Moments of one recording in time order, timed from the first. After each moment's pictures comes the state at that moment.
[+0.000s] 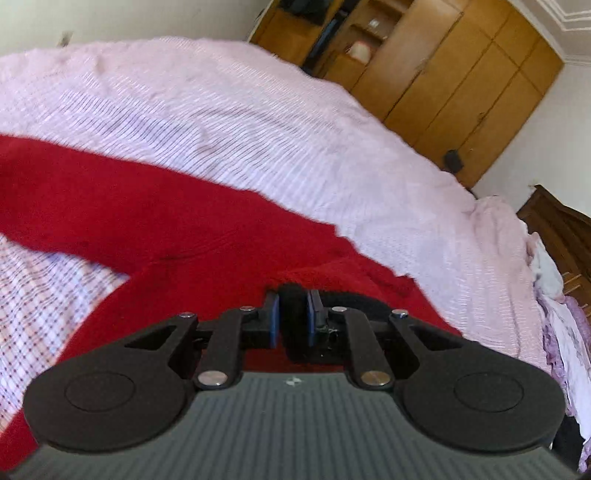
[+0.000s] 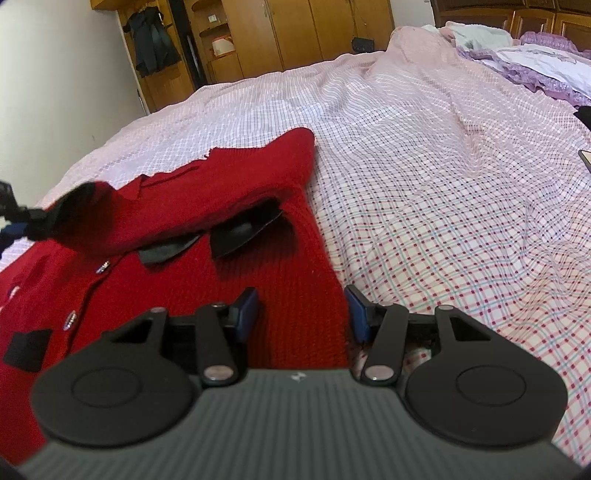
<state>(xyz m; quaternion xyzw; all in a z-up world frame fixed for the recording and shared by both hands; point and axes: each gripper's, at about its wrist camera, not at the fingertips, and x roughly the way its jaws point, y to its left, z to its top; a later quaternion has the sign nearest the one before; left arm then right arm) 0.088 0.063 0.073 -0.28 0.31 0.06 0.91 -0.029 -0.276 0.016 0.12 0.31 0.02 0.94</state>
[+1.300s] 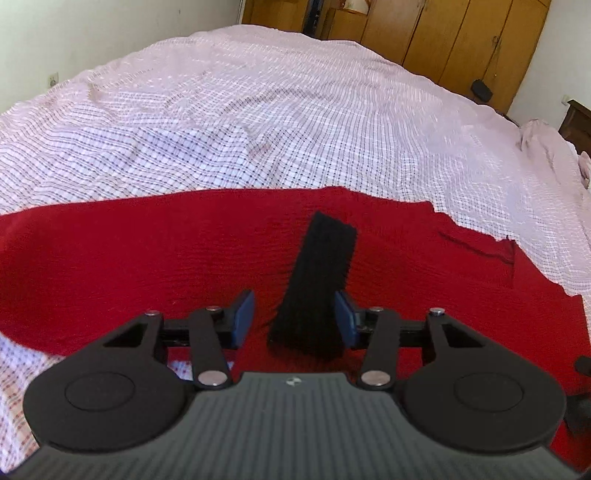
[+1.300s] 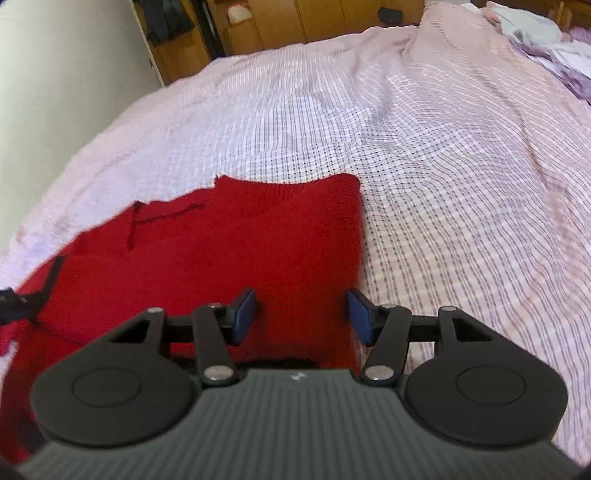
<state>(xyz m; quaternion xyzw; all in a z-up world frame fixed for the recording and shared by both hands) 0.147 0.121 0.039 -0.13 0.38 0.09 0.91 0.112 -0.267 0.048 0.11 0.37 0.06 0.92</state>
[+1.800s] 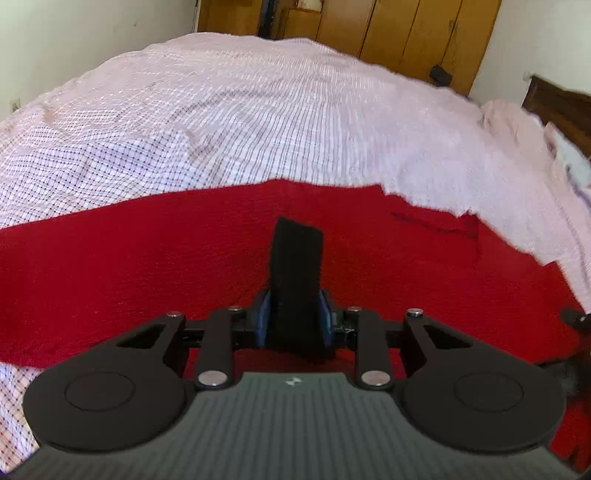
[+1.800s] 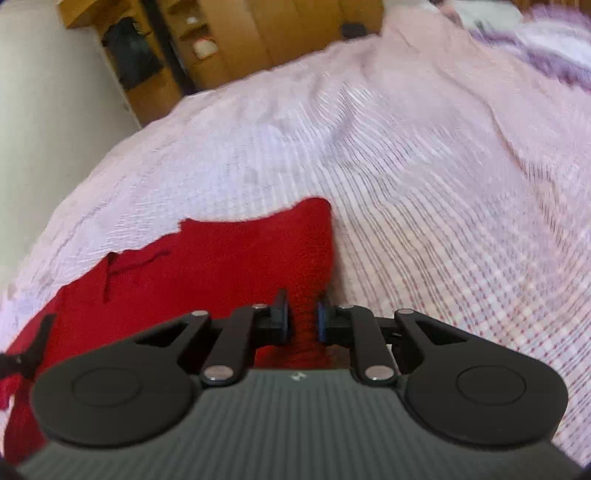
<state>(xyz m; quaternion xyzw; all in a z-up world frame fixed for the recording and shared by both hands) 0.147 0.087 0.033 -0.09 0.38 0.03 0.92 0.124 -0.302 0.036 0.18 0.34 0.02 0.92</state>
